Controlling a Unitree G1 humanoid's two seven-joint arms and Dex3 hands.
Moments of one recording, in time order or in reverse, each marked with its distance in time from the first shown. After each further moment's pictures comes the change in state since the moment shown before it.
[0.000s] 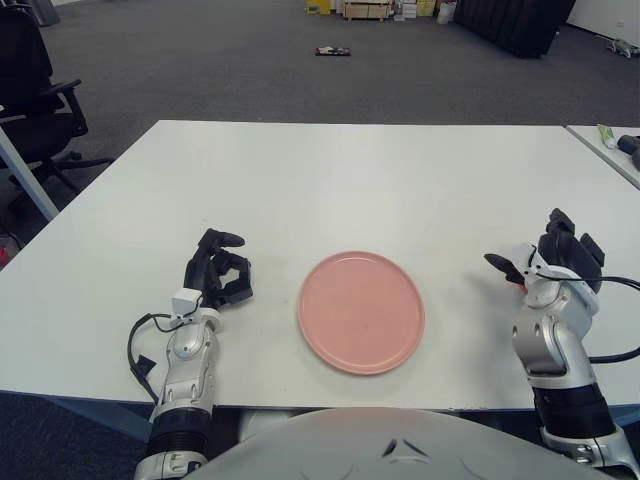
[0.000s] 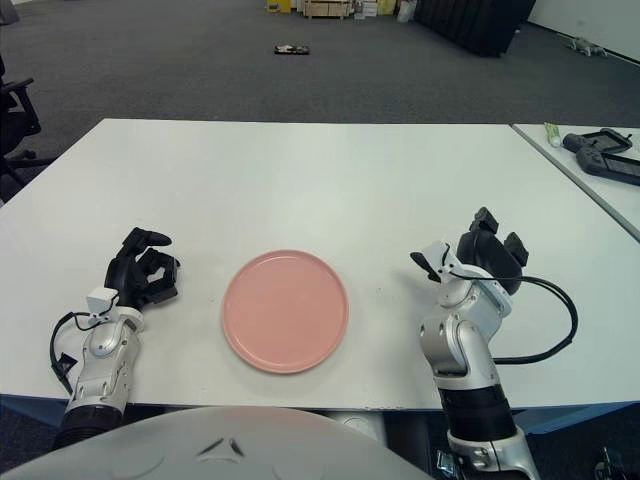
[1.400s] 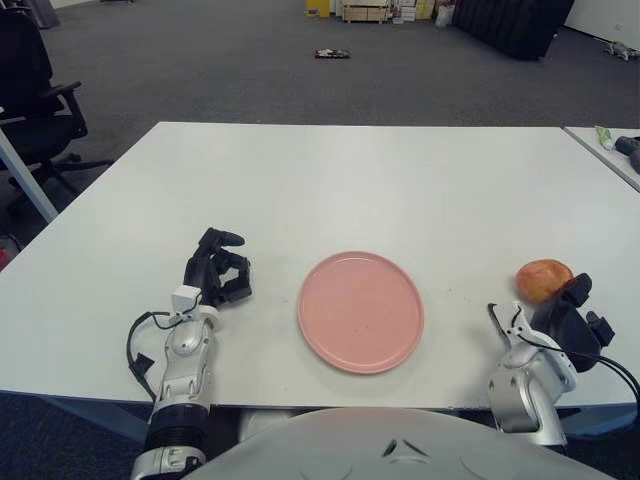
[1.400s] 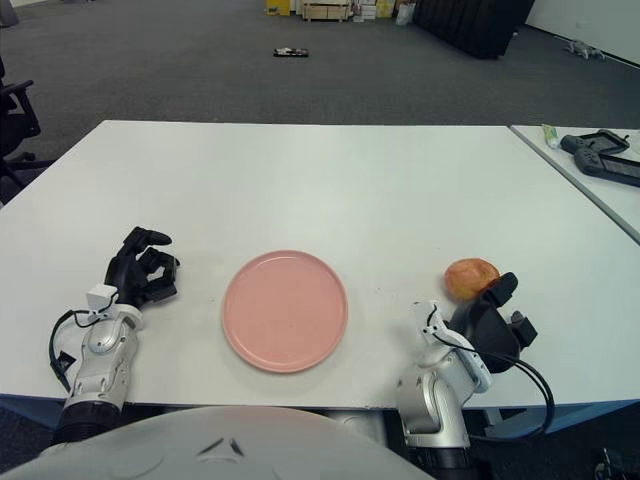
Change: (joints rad) left arm -0.021 0.017 0.009 0.023 -0.022 0.019 -0.021; right arm 0.184 0.269 -0.045 0.087 -0.021 0.008 -0.360
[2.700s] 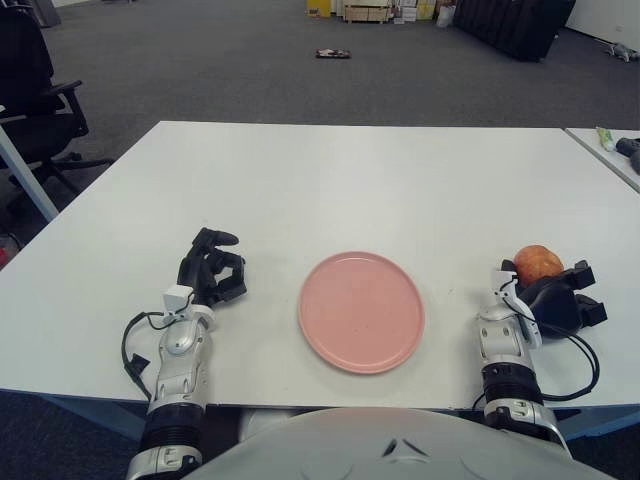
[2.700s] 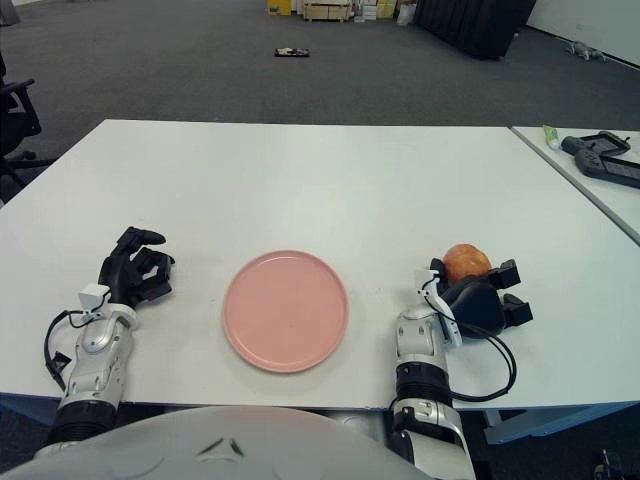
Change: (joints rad) left arm 0.001 0.014 0.017 -0.006 -0.022 0.018 -0.009; right arm -0.342 0.069 -0.305 0.652 0.322 -0.518 -0.634
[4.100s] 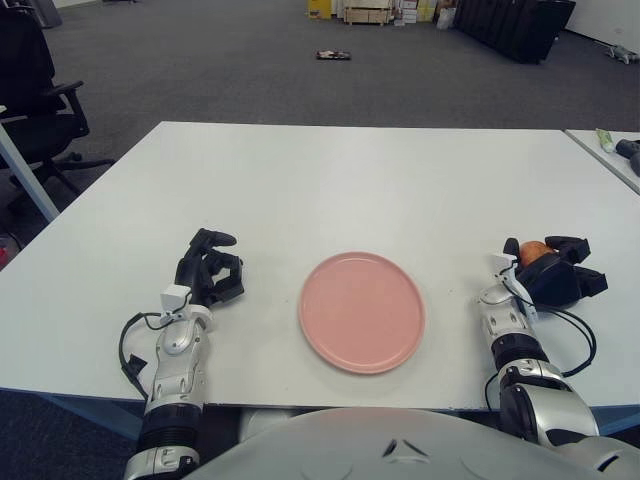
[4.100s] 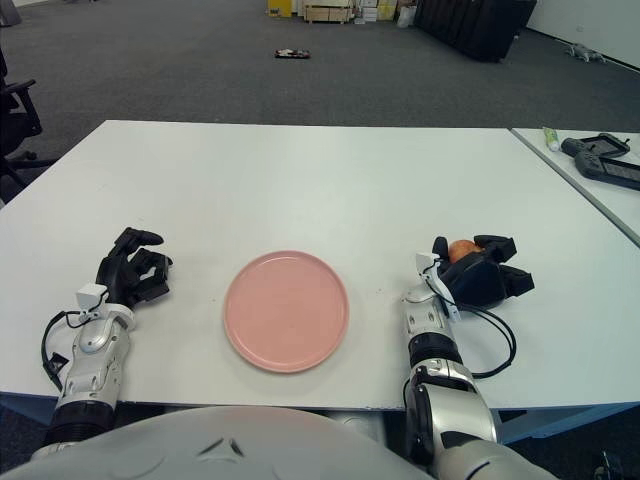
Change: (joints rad) left arm 0.001 0.007 0.008 -0.007 -0.007 0.020 0.000; right arm -0.182 -0.151 0.078 0.416 0.095 -0.383 -0.254
